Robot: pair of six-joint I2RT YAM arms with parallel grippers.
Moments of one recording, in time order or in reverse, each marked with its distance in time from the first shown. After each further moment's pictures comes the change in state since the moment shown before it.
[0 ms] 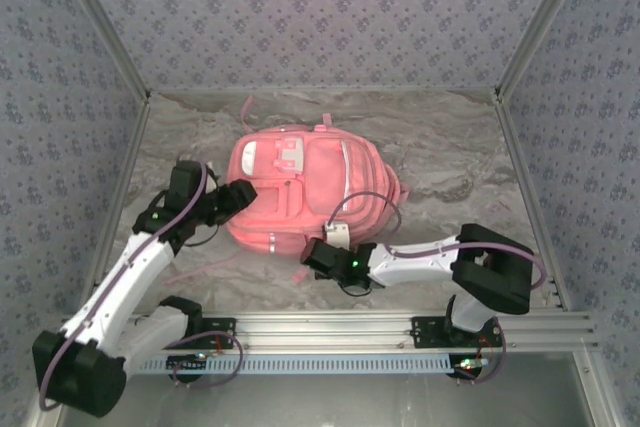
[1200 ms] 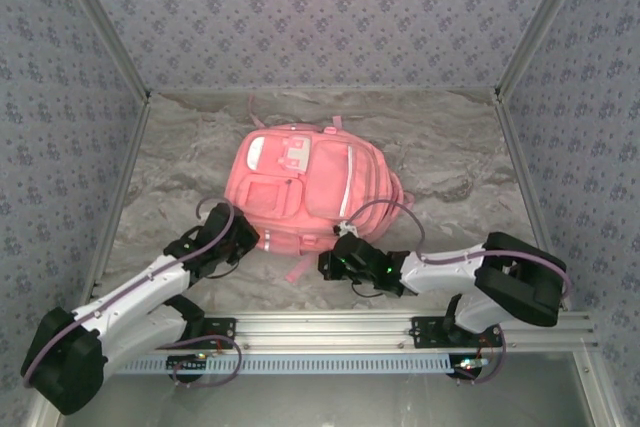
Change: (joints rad) left arm -0.259 0.007 -0.335 0.224 -0.342 -0.319; right arm -0.103 -0.173 -0.305 0.477 -0.288 -0.050
